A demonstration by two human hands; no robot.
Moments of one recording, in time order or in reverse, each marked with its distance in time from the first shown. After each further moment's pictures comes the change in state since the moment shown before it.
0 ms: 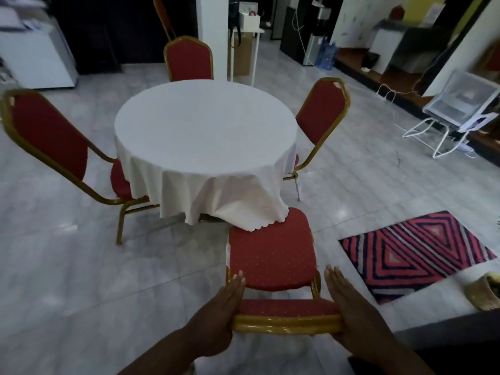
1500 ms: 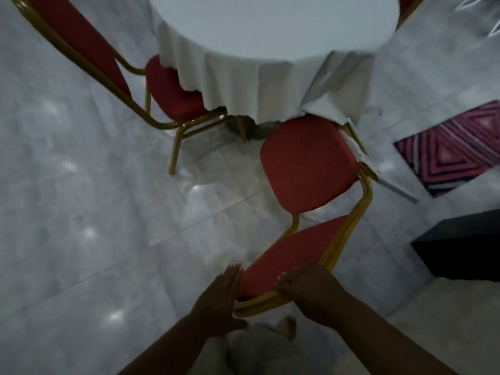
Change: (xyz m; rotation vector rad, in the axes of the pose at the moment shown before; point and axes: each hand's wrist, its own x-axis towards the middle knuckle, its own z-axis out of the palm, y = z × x) left_hand -0.310 -0.356 -0.079 0.061 -0.486 -0.194; right_hand 0.153 -0.471 0.244 -0.141 -0.323 -0.246
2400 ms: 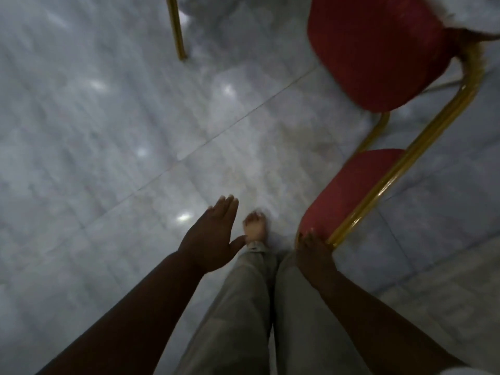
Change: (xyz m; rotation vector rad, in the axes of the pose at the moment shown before) left_hand 0.018 -0.178 0.103 0.143 -0.062 -0.180; right_hand 0.123 -0.097 0.453 0.705 -0.828 0.781
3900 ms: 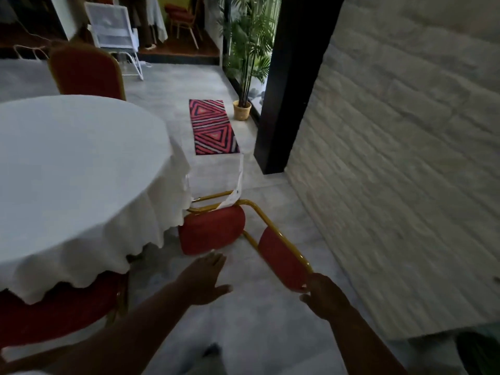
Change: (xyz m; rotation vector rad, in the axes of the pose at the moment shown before) left_hand 0.020 -0.069 -0.527 0.771 -0.201 1.242; right_hand -0.447 -0.362 -0.123 1.207 0.889 0.615
